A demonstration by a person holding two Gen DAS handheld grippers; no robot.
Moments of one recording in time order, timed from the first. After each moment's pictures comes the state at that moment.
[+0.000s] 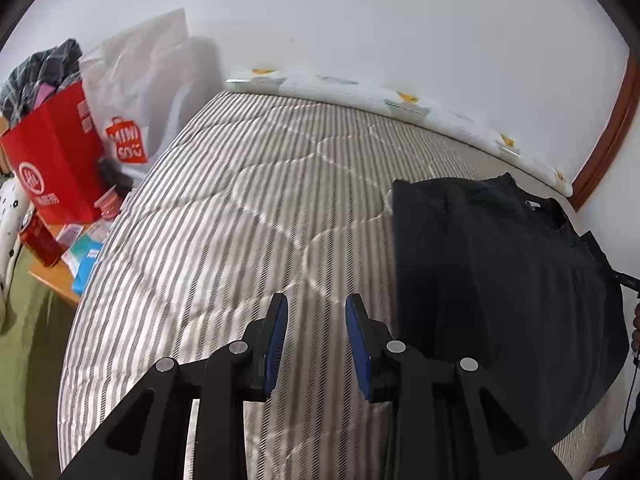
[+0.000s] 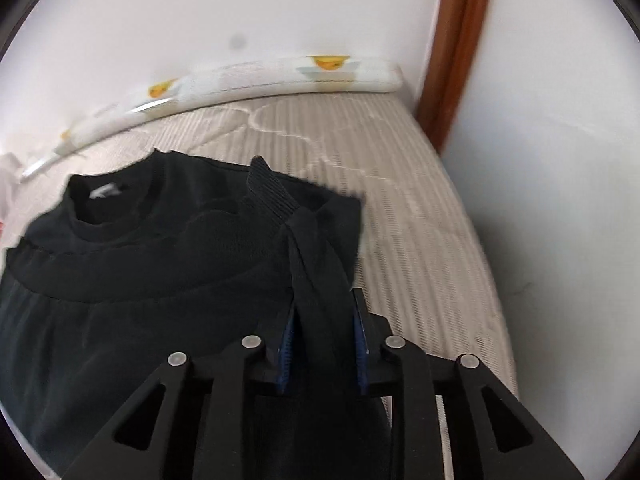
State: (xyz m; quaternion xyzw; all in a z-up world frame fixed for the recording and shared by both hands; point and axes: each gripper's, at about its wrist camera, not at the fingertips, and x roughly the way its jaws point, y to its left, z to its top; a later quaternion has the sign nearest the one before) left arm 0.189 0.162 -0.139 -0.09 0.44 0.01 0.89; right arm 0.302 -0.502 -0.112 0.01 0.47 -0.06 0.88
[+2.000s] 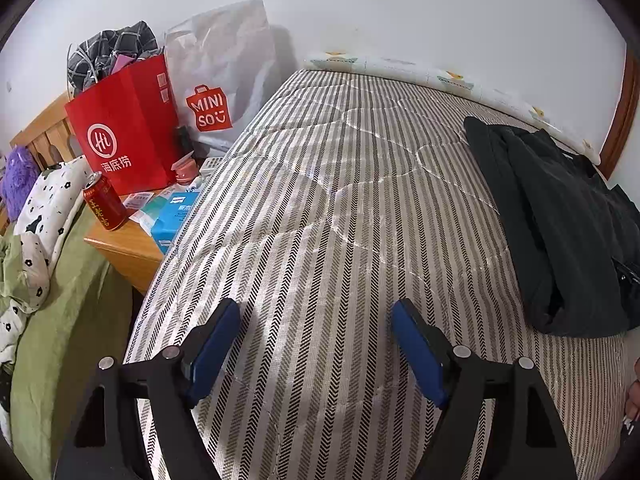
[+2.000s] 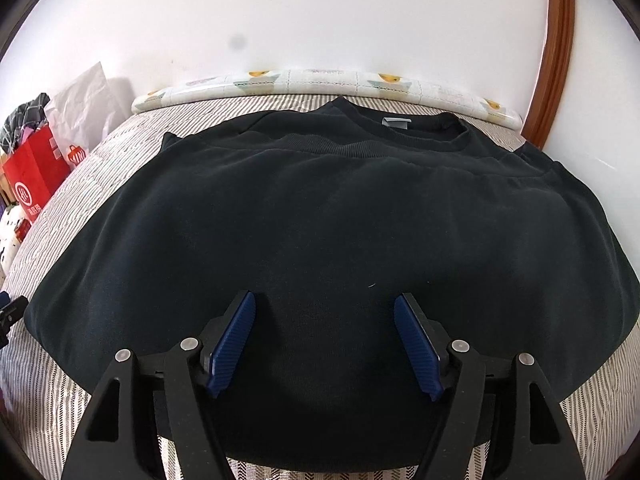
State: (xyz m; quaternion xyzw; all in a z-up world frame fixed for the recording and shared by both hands) left arm 0.089 0.225 -0.175 -0.04 0.43 0.07 0.90; right arm 0.158 -0.195 -0.146 -0.01 0.40 0.02 0.92
